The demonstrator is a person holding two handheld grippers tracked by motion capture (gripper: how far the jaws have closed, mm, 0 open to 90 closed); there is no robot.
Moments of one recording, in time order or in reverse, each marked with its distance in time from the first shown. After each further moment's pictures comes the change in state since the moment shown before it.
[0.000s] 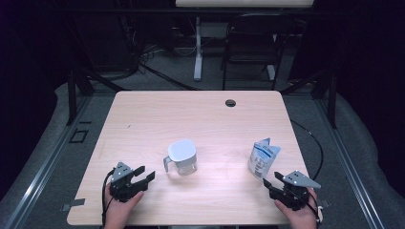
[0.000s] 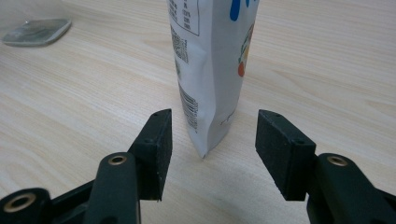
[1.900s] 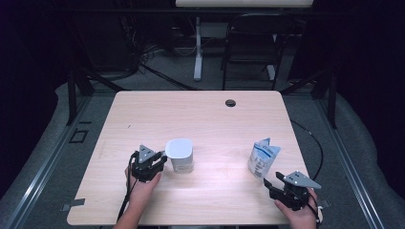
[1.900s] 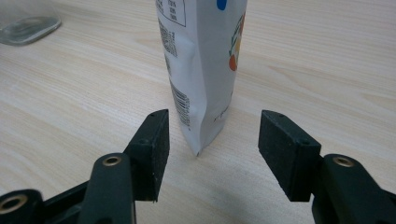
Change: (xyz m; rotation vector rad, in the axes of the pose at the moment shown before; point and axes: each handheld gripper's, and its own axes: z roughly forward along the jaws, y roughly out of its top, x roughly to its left) left arm -0.018 0.043 0.055 0.024 0.100 0.056; right arm -0.003 -0.004 0.002 -0.008 -0.015 0.021
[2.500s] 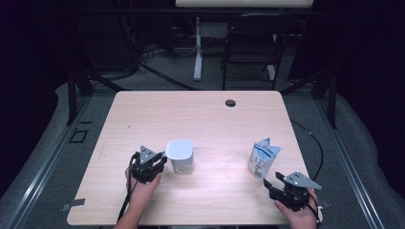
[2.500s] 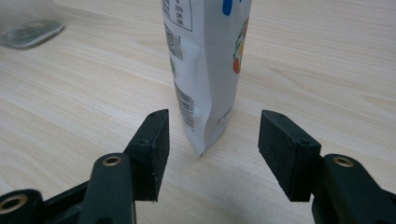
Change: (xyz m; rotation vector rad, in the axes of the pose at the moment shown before) left arm -0.006 -0.001 -0.003 0.008 0.011 0.004; right arm 0.001 0.001 -0.003 0.001 0.005 -0.009
